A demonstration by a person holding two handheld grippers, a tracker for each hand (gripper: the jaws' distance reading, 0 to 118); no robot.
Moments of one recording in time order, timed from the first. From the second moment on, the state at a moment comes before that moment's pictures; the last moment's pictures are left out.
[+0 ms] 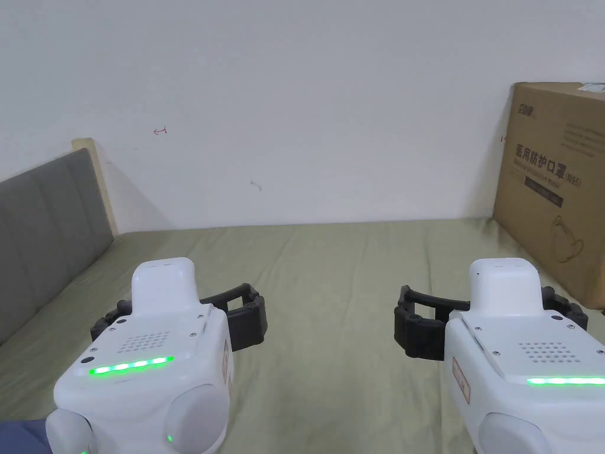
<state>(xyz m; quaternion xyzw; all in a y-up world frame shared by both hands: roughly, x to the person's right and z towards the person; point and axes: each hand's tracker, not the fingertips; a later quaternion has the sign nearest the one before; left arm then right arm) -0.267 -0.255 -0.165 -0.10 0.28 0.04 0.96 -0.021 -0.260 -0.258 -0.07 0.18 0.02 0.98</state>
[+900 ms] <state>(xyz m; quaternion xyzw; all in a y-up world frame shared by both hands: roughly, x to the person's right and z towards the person) -0.248 -0.267 -0.168 -0.08 0.27 -0.03 0.96 -0.021 -0.275 -0.274 -0.09 0.18 0.03 0.98</state>
